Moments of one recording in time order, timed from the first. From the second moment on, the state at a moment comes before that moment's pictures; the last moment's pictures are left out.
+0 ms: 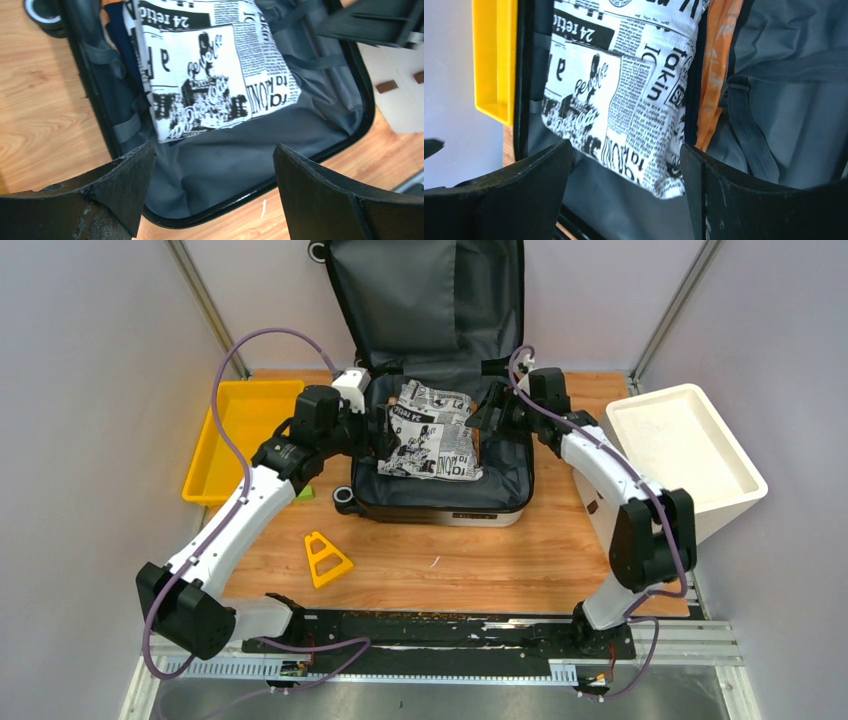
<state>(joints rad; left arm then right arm) -0.44 1.27 1.22 -0.47 0.12 -0.26 0.29 1.60 1.31 -0.30 -0.35 0.57</state>
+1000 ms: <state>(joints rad) -0.44 1.22 1.19 -0.52 0.11 -0.19 0.36 2.00 1.52 -0.32 -0.42 0.48</state>
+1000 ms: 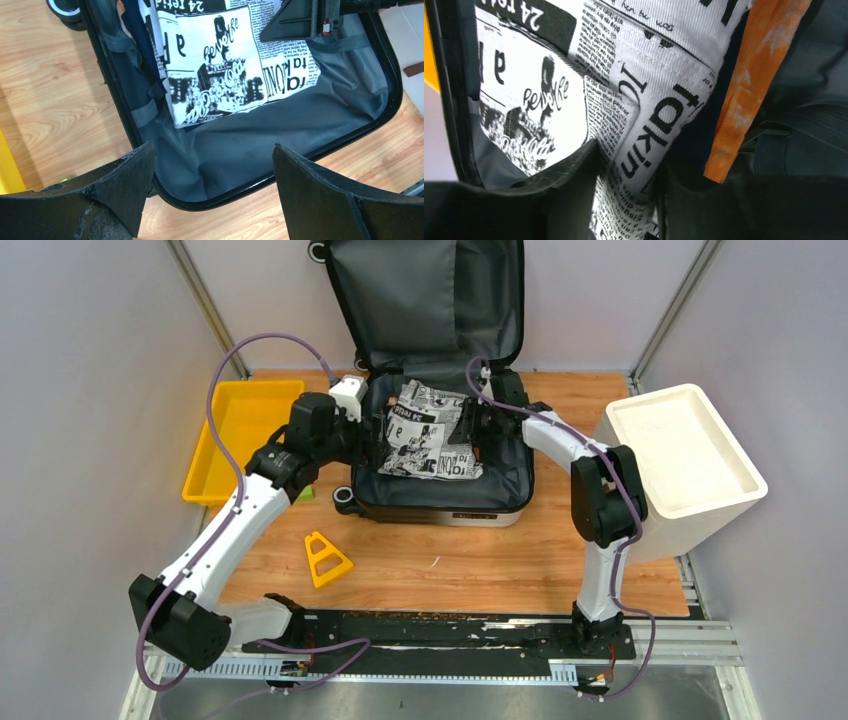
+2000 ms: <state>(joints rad) -0.44 1.62 1.37 -0.38 0.10 -0.20 0.29 1.93 1.56 -0.45 -0.37 0.20</state>
